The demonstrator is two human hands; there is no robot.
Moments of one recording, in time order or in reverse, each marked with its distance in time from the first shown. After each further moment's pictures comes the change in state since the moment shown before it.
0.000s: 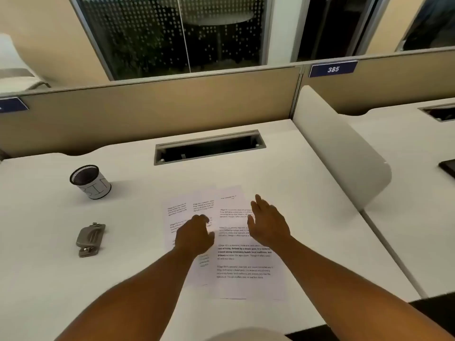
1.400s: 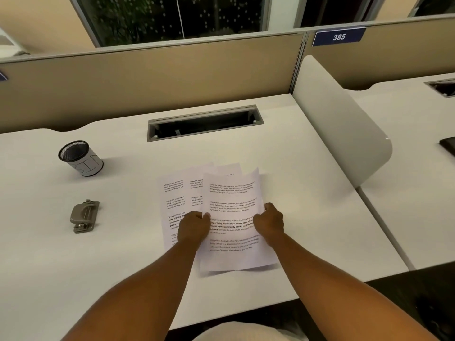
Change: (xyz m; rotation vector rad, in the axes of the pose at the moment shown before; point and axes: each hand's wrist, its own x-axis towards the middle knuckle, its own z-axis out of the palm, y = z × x) left_hand -0.023 0.014 0.035 -0.582 -0.033 -0.451; right_hand -0.027 0.005 0.036 0.672 -0.061 0.704
